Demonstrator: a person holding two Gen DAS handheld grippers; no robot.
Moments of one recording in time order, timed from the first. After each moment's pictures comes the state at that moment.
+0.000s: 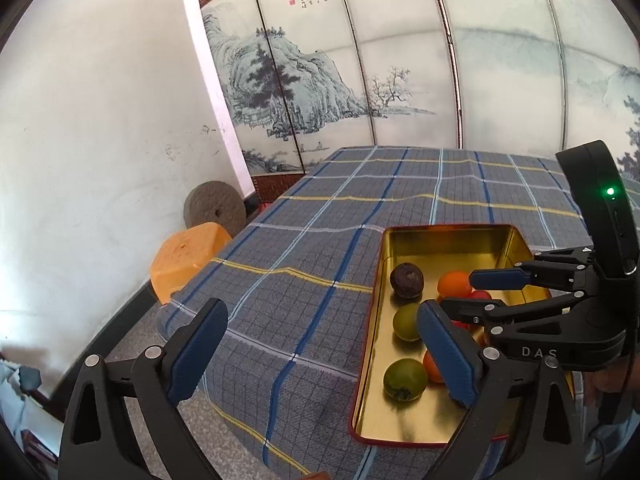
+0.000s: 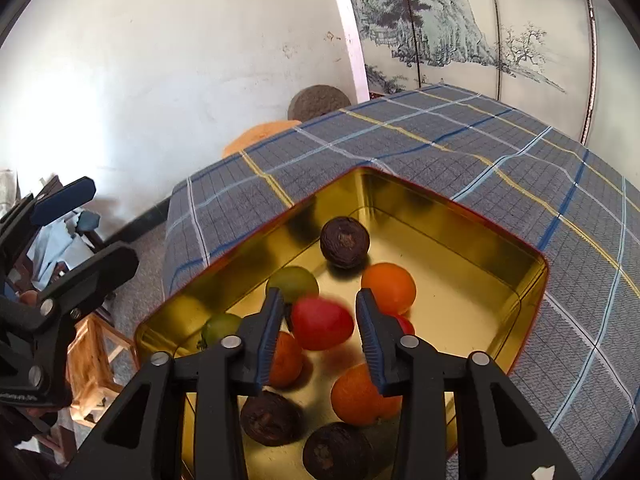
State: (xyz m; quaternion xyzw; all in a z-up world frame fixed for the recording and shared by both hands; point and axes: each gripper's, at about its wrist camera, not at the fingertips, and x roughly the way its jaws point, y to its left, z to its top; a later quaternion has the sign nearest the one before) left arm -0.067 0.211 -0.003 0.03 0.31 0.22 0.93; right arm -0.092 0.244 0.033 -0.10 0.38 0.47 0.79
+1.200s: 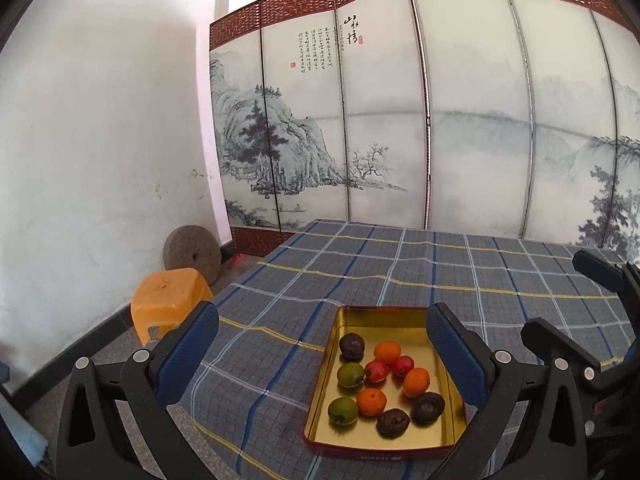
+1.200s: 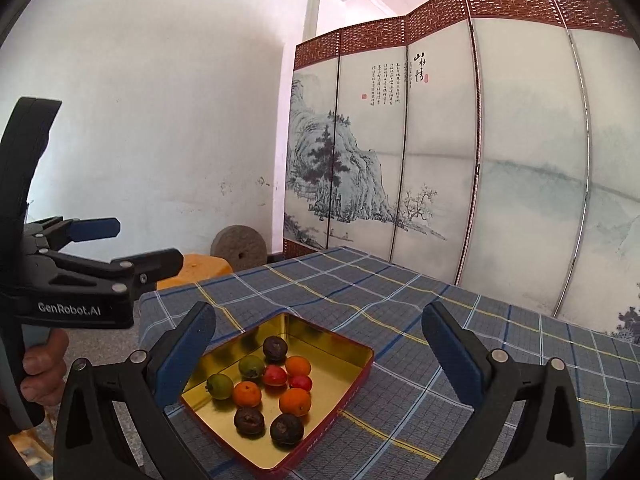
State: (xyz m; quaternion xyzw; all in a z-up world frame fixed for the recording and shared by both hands) left arm -0.120 0.172 0.085 0.00 0.20 0.17 0.96; right arm -0.219 0.132 0.157 -0.08 0.11 0.34 0.93
